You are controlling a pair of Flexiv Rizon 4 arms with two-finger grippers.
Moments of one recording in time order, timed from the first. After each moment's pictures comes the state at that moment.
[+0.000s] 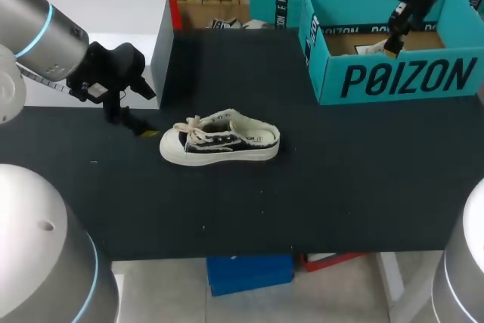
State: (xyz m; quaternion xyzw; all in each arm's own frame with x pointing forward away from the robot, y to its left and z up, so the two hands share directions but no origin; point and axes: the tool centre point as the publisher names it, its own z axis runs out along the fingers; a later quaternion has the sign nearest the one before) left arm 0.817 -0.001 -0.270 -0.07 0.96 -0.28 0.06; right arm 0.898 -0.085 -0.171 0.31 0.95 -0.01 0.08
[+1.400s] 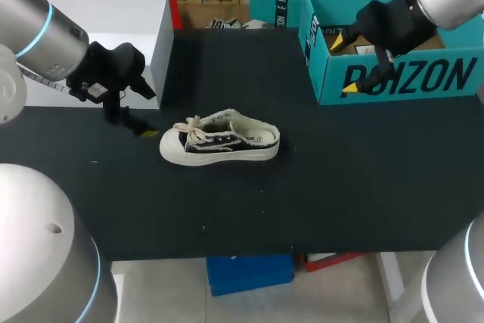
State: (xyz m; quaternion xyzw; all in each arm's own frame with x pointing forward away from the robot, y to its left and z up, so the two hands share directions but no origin) left arm 0.817 -0.001 -0.270 -0.07 0.96 -0.28 0.06; right arm 0.862 0.034 -0.208 -0.12 0.94 0.30 0.10
